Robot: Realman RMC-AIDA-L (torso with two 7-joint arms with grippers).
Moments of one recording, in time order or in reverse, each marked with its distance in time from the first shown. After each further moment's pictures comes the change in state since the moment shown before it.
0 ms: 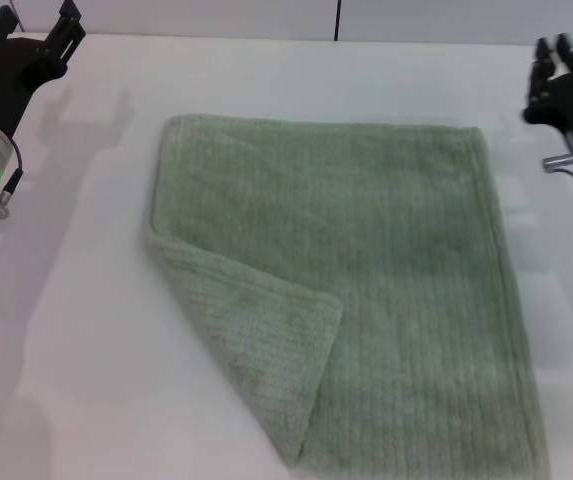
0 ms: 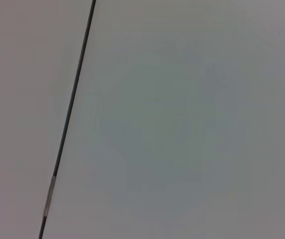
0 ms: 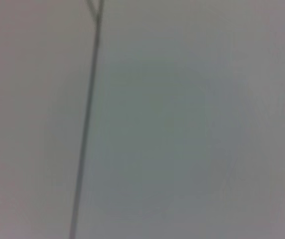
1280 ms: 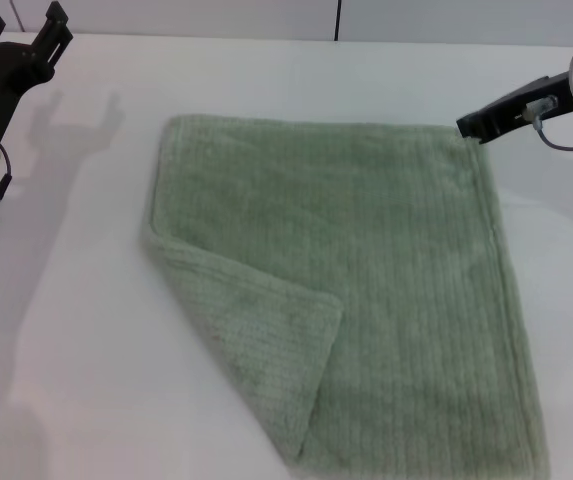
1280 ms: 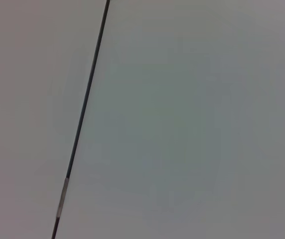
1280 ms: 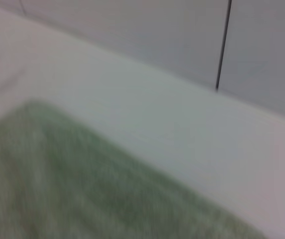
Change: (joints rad) left arm 0.026 0.002 0.003 0.011 -0.002 0.020 -0.010; right arm 0.228 -0.041 1.084 -0.674 -0.304 -2.142 -0.466
